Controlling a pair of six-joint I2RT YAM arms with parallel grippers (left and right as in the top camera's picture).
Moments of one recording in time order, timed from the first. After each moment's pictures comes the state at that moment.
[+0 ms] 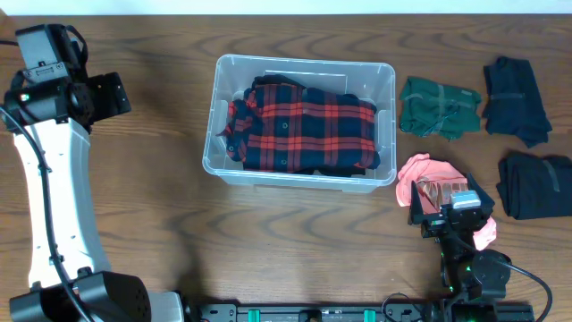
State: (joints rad) left arm 0.28 1.57 1.59 -1.01 -0.21 -0.01; right arm -0.03 0.01 0.01 -0.06 -0.13 -0.14
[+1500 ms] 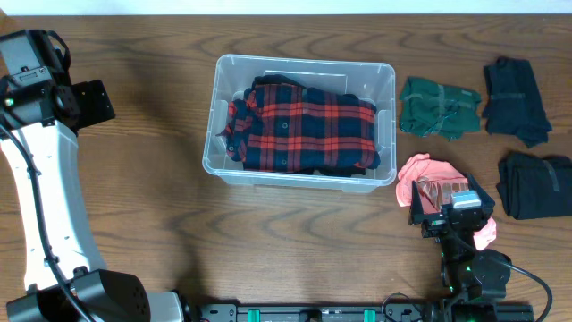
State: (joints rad) left arm 0.34 1.57 1.59 -1.02 -0.24 0.01; right arm -0.03 0.01 0.01 -0.06 -0.12 -0.14
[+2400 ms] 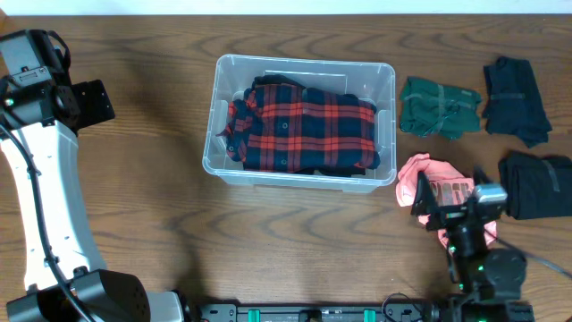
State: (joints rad) left arm 0.34 1.57 1.59 -1.02 -0.24 0.01; right arm -0.03 0.19 0.19 0.00 -0.16 0.11
